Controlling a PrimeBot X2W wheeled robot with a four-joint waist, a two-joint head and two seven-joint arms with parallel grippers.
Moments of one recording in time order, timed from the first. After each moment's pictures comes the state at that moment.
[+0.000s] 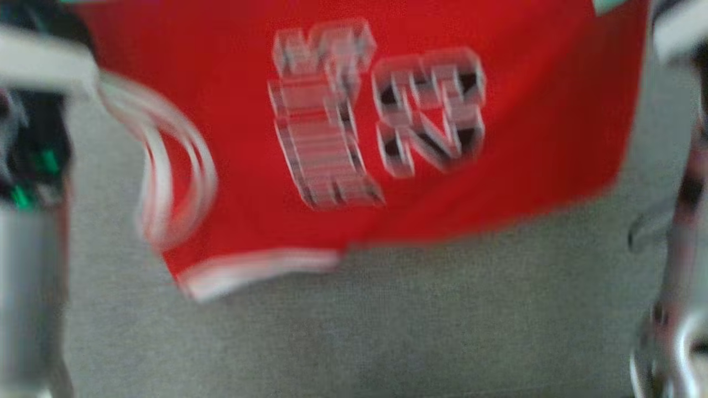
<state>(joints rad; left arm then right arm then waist) -0.73 0.32 -0.12 -0.12 -0.81 0.03 0.23 -0.78 -0.09 -0.11 0.01 0.37 0.12 0.56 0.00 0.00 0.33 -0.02</state>
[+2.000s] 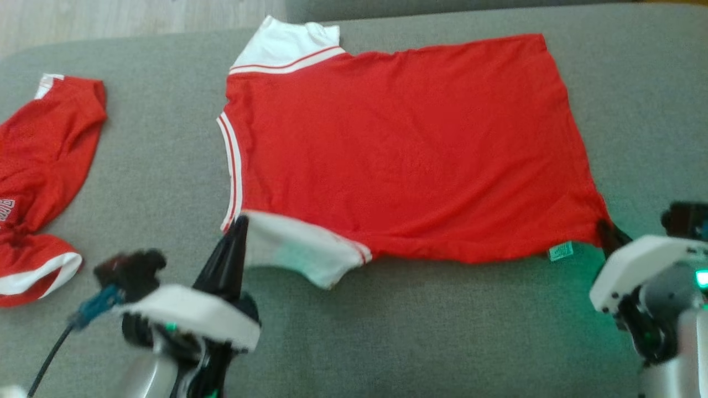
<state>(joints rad) -0.05 0.26 -0.37 -0.19 -0.82 0.14 0.20 -0.12 -0.04 -0.20 0.08 0.19 0.12 0.57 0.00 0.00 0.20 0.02</state>
